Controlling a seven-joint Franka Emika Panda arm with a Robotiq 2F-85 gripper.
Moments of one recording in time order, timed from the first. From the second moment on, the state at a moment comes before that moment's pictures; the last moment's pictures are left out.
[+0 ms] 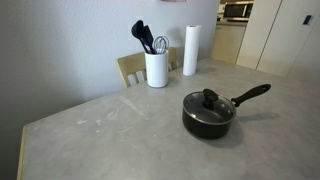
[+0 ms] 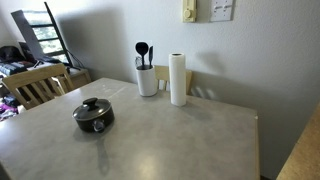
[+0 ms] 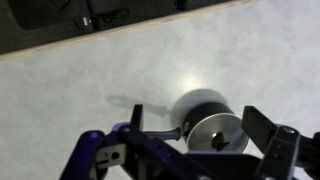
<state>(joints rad) -0.03 -0.91 -0.02 -2.79 0.08 1.95 0.13</state>
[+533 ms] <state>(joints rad) -0.01 -0.64 0.09 -2.79 0.30 2.32 0.38</state>
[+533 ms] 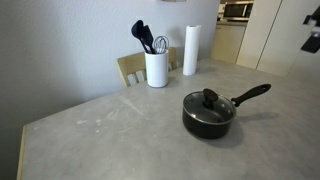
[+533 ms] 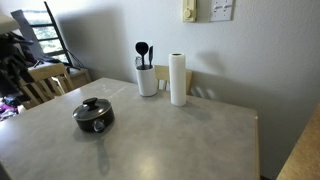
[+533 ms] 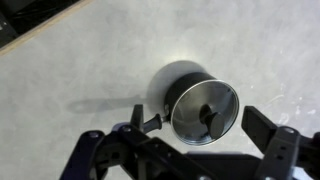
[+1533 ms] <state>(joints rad) 0.01 -0.46 0.11 -2.69 0.26 2.40 0.39</state>
